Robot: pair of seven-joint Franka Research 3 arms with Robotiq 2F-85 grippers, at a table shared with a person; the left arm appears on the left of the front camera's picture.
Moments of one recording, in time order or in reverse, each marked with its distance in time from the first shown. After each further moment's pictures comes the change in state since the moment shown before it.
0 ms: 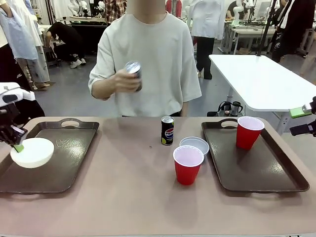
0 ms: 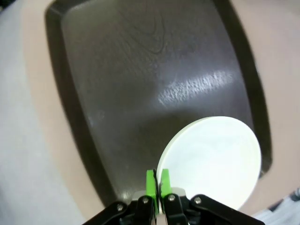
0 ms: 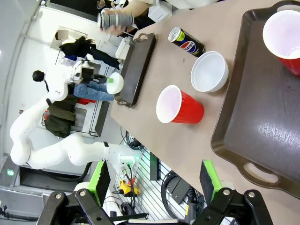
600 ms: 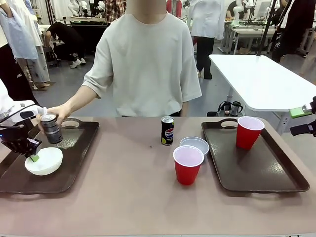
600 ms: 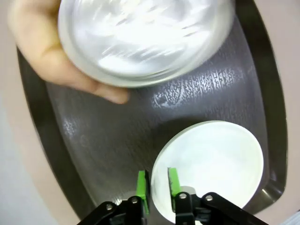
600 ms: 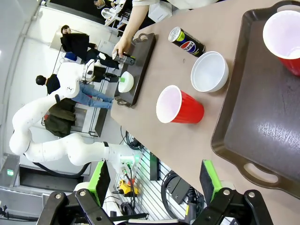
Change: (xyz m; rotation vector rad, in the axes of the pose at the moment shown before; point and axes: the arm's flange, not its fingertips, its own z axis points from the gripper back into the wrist) left arm 0.014 0.002 -0.053 -0.040 0.001 0.011; right arm 0.000 0.000 0.000 0.000 0.000 0.000
